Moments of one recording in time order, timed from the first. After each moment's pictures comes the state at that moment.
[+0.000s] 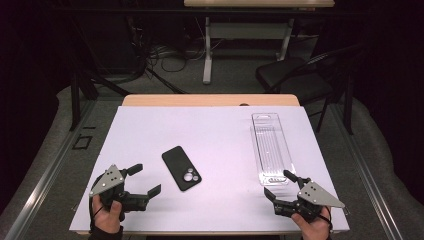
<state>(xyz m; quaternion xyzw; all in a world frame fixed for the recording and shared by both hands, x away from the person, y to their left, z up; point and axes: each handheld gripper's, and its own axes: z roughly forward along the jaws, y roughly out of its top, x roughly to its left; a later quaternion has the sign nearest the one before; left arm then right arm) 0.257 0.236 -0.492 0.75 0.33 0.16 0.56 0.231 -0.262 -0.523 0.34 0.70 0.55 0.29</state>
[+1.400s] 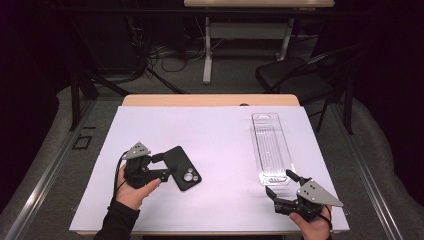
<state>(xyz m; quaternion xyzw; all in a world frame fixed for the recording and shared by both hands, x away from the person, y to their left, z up) 0.313 0.184 -0.473 0.77 0.41 0.10 0.49 0.233 -0.264 -0.525 0.36 0.70 0.53 0.31</state>
